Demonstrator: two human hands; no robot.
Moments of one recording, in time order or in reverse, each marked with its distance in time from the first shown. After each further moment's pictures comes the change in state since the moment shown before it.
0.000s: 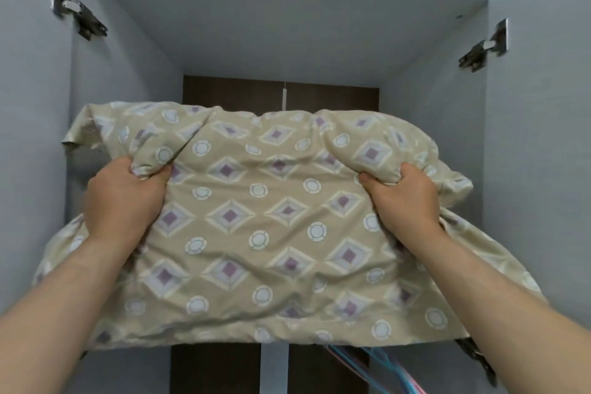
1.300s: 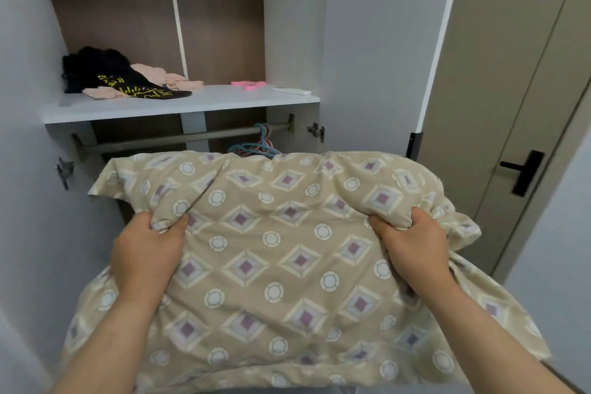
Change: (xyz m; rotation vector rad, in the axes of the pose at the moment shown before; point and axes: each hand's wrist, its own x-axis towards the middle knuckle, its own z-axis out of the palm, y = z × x) left_hand -0.314 -0.030 -0.275 -0.137 -0.636 -0.267; right_hand -0.440 -0.110 -0.308 -0.351 0.016 0.600
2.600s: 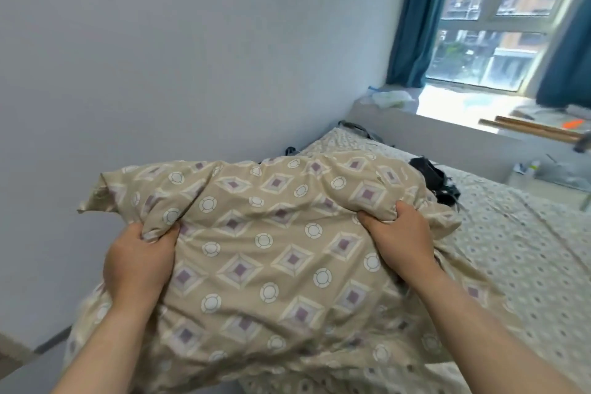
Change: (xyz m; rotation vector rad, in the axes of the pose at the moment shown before) left_hand -0.699 0.399 0.163 -0.652 -1.494 0.876; right_hand -0.432 0.186 -0.570 -0.521 1.427 0.870
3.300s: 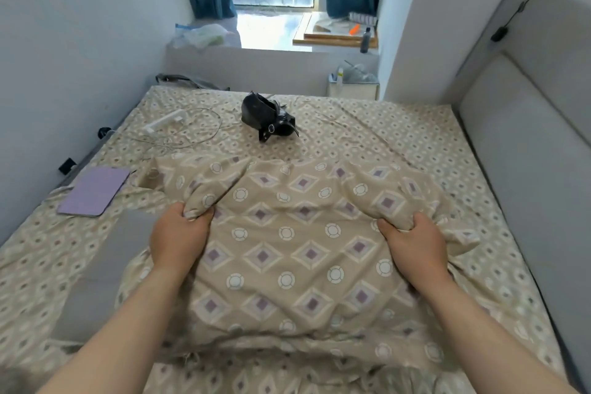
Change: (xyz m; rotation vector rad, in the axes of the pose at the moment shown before) left_hand -0.149 0.153 0.291 -0.112 -0.781 0.291; right_hand -0.077 0.210 -0.185 -0.181 0.539 0.591
